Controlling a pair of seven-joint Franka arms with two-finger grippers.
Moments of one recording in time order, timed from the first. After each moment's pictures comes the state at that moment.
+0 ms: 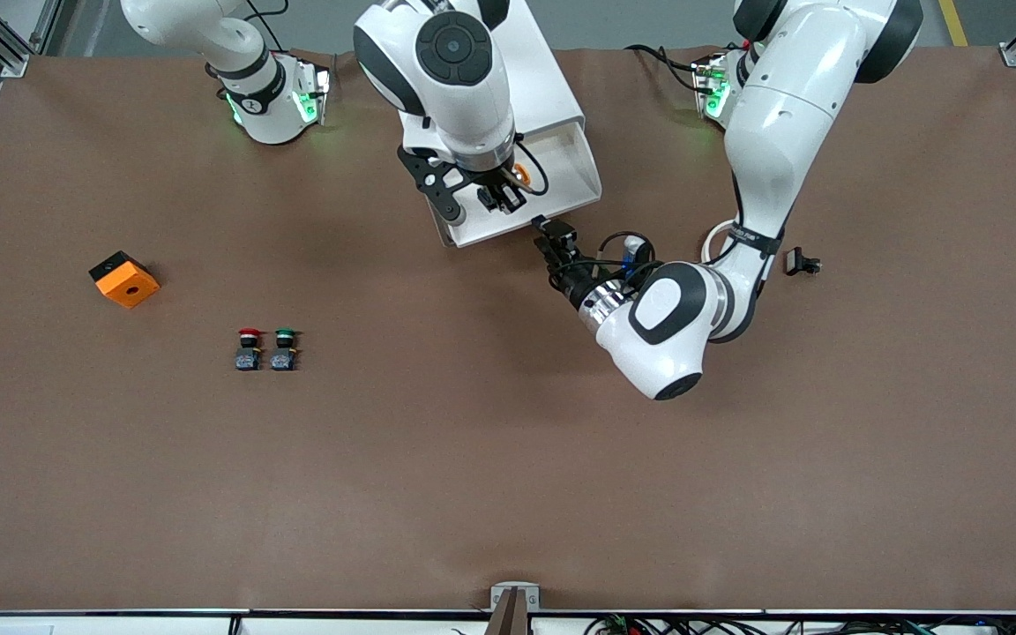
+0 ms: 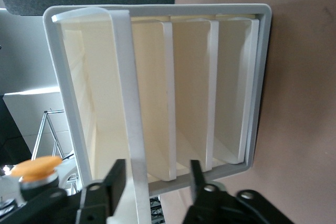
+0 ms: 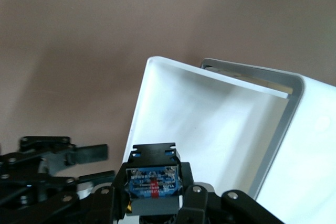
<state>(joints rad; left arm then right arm) -0.43 0.82 -0.05 -1.34 -0.96 1.34 -2.33 0.84 0.34 0.00 -1.50 0.19 1.76 1.75</state>
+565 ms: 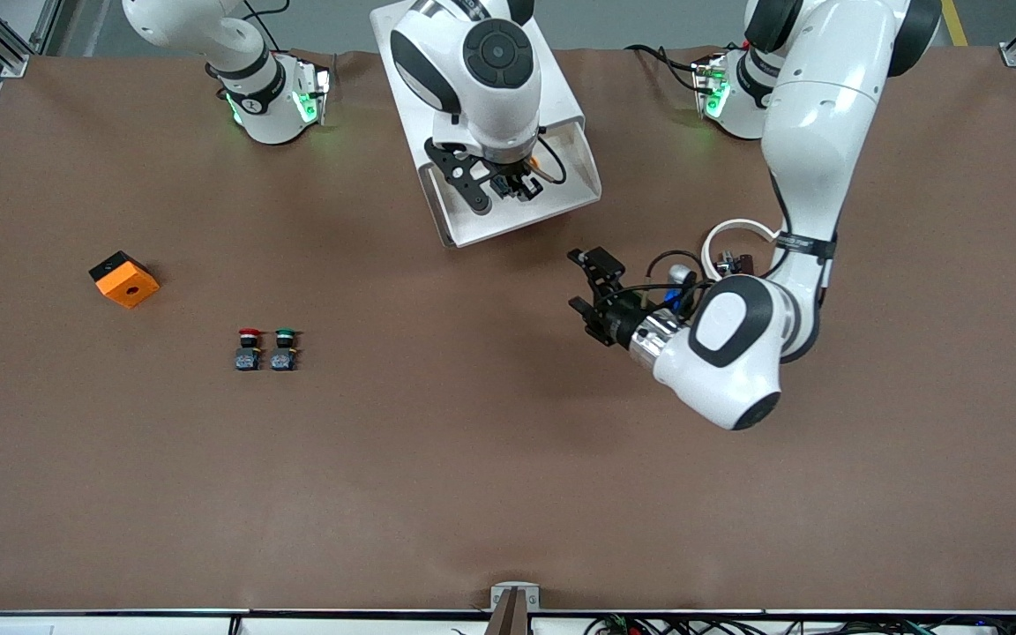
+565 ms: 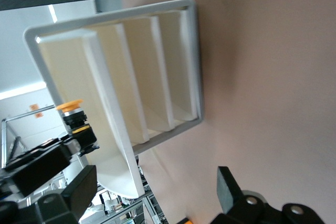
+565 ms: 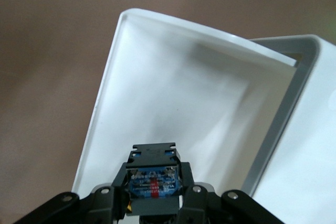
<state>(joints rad) -0.41 0.80 0.11 -1.21 -0.95 1.34 -2.13 0.90 0.38 0.00 -1.53 0.19 1.76 1.75</state>
